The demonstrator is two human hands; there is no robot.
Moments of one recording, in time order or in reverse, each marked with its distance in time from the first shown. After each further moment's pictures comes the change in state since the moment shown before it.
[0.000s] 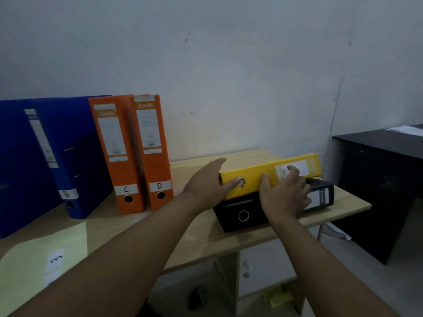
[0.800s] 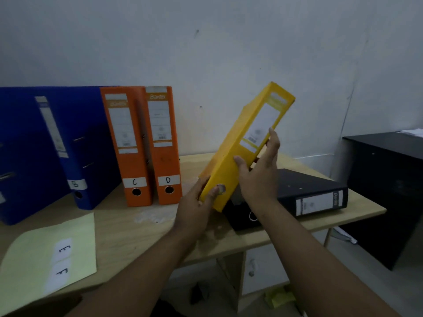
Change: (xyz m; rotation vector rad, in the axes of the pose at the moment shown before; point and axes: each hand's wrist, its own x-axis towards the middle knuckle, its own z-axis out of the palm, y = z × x) left_hand -0.070 -0.055 0.036 -0.648 0.264 -0.185; right_hand -0.029 -0.073 0.013 0.510 -0.107 -0.409
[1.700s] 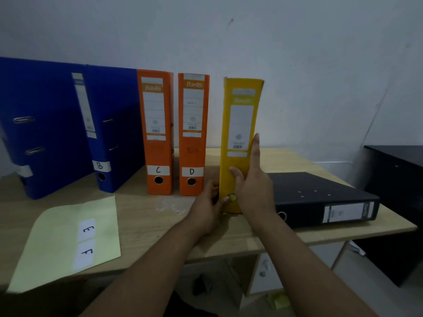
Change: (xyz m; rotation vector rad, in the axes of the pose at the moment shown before) left_hand 0.008 -0.026 -0.034 -0.082 -0.200 -0.204; right_hand -0.043 -0.022 0.054 -0.255 -0.335 -0.004
